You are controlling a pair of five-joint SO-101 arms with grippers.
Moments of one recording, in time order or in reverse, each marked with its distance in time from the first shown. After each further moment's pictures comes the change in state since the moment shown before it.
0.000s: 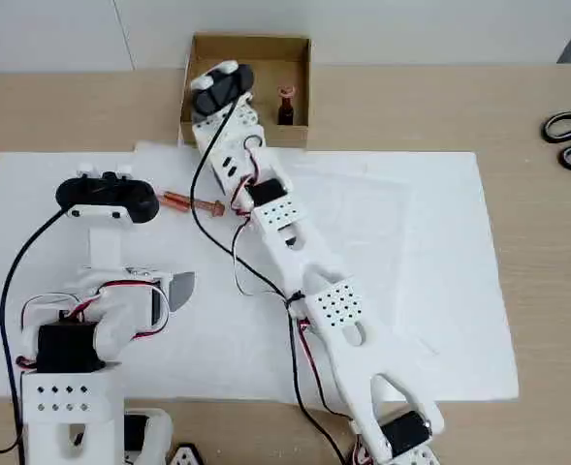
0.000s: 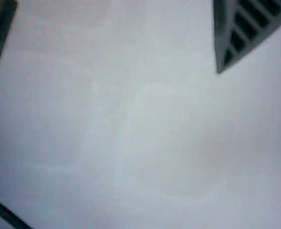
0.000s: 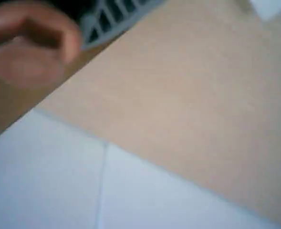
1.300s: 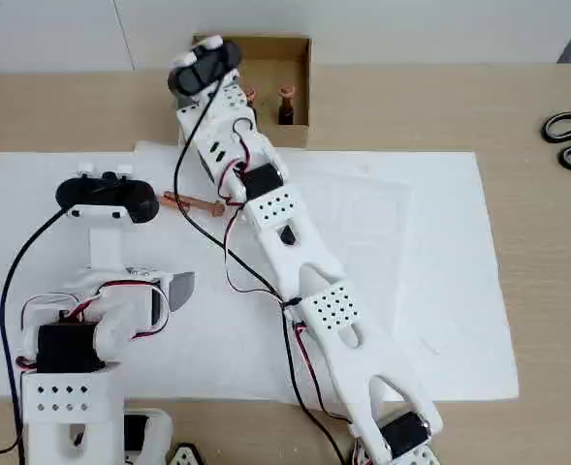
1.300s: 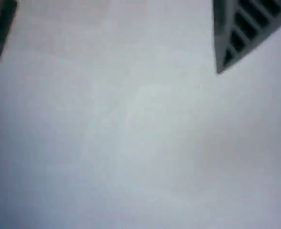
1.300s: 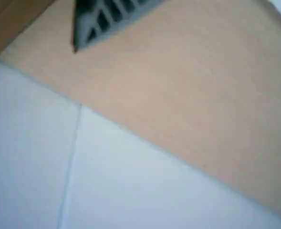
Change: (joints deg) left arm 0.0 0.0 0.0 0.0 0.0; right arm -2.1 -3.5 -15.8 21.7 0.1
